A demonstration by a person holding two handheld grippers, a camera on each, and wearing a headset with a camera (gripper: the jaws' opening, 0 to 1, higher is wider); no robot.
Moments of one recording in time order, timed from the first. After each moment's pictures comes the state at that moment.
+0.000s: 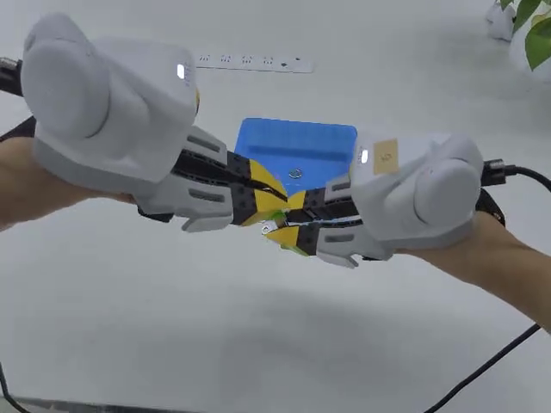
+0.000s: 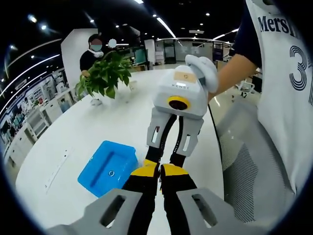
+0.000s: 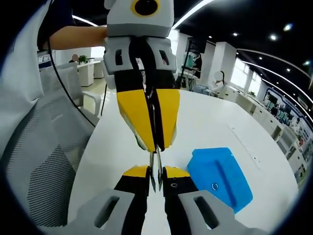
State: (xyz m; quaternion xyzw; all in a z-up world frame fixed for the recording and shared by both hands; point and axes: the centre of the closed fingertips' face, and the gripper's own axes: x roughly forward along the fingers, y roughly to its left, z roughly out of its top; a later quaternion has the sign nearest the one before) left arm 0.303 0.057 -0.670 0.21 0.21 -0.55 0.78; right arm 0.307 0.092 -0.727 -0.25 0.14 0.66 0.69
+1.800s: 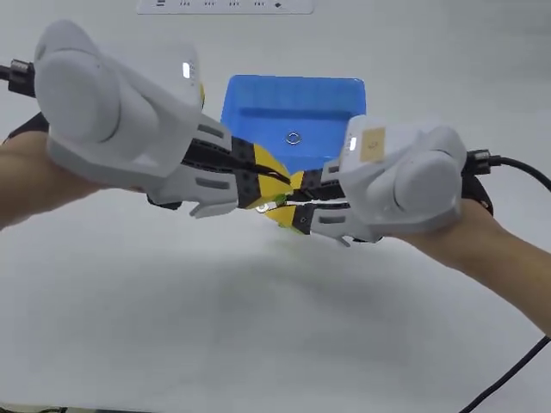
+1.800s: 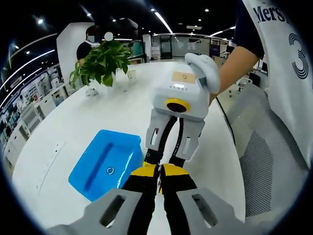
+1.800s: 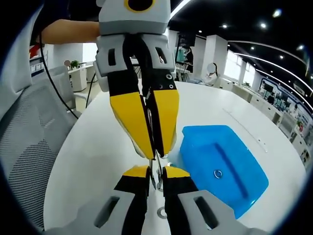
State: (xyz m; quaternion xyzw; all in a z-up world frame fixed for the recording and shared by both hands) left arm 0.345 0.050 -0.721 0.22 0.23 -0.57 0.76; right arm 0.348 0.092 -0.779 -0.22 0.17 0.64 0.72
